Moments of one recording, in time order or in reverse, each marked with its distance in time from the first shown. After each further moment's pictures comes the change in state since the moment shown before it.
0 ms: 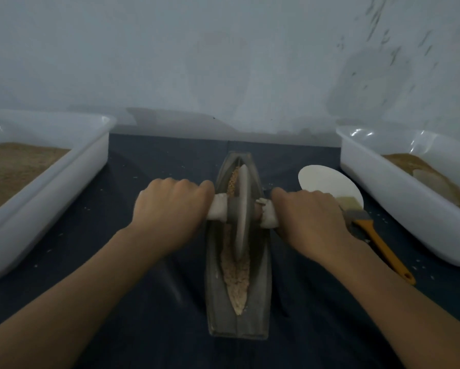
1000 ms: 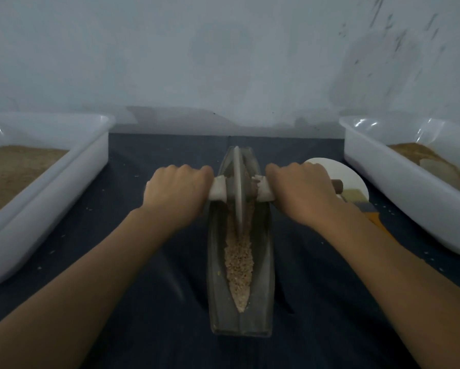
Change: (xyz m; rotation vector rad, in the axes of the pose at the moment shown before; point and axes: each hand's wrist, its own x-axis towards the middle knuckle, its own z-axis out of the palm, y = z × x) left_hand 0.027 -0.006 0.017 -0.097 0.028 -0.092; right_hand 0.038 0.006 0.003 0.005 0.028 -0.039
